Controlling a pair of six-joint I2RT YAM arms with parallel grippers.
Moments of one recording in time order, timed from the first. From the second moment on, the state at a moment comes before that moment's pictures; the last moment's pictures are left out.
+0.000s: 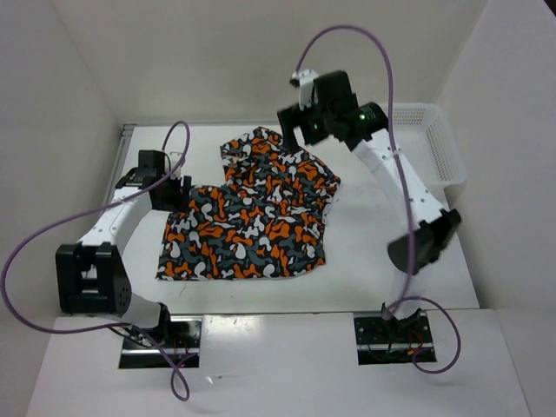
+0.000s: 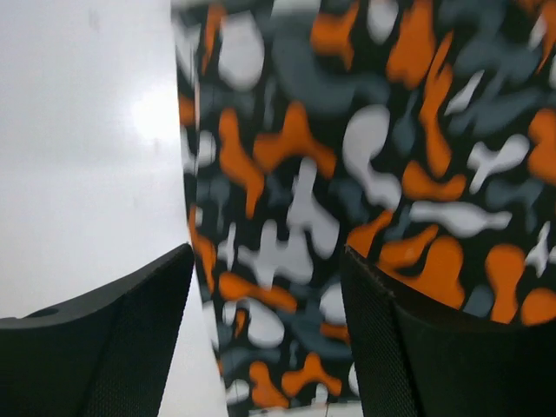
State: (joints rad) left arm 0.01 1.54 1.17 -0.61 0.07 0.07; right arm 0.47 1.99 2.41 -0.95 -0.13 -0.02
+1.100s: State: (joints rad) left arm -0.11 0.66 0.29 -0.58 -0.17 0.07; right arm 0.76 1.52 0.84 -0.61 0.00 -0.43
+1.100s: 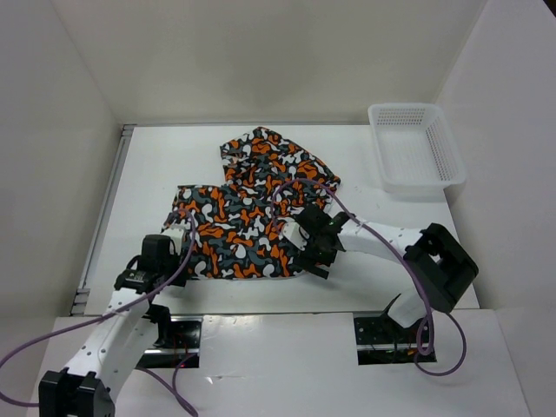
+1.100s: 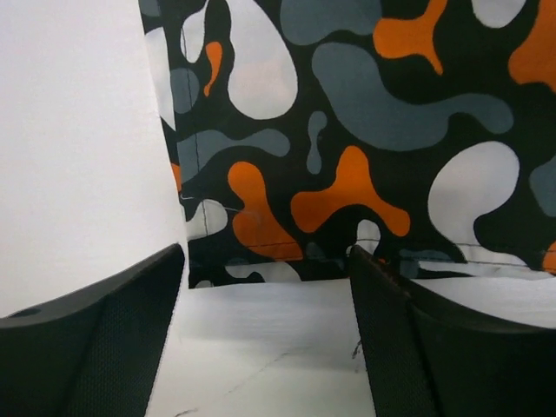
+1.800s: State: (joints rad) left arm -0.12 1.07 0.78 -0.76 0.16 0.07; right arm 0.77 1.11 0.66 -0.73 0.18 -0.70
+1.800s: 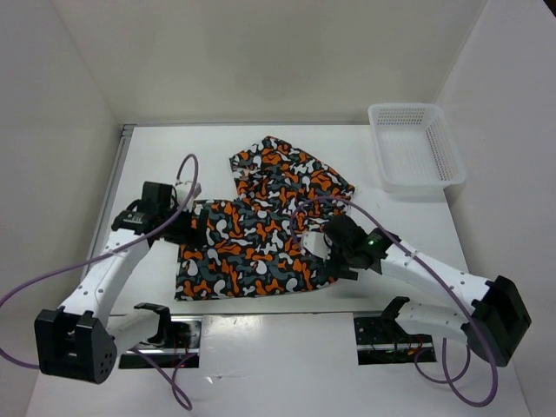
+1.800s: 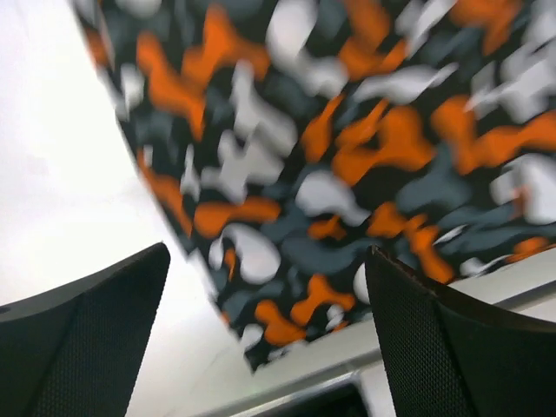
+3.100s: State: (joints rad) left arm -0.31 2.04 1.44 -0.36 -0.02 0.07; right arm 0.39 2.01 1.38 -0.45 0.18 -0.25
